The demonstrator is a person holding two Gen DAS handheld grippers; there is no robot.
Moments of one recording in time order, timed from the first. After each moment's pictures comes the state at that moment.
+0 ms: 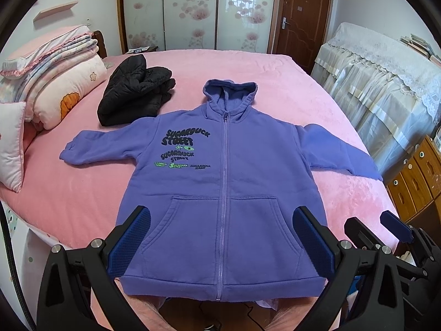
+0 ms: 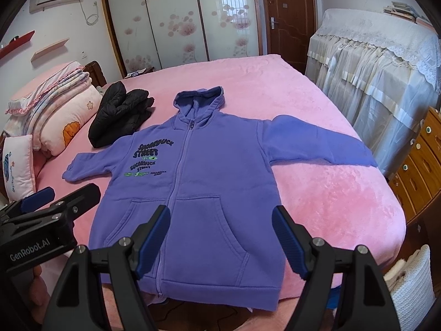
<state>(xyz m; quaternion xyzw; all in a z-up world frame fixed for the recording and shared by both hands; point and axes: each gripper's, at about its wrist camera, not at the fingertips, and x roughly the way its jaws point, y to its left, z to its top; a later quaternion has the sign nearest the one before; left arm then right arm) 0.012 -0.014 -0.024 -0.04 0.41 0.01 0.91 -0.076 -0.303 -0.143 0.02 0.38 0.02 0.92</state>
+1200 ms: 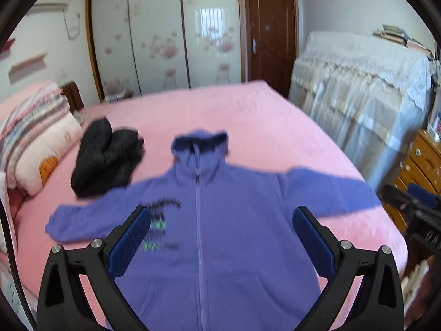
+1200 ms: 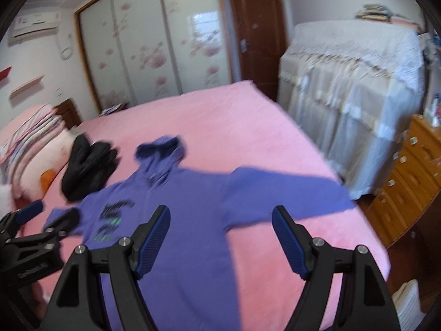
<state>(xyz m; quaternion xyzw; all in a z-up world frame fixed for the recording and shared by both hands) 0.129 -0.084 0.025 0.03 0.32 -0.03 0.95 0.015 -0.408 -0.079 0.05 0.31 -0.05 0.95</state>
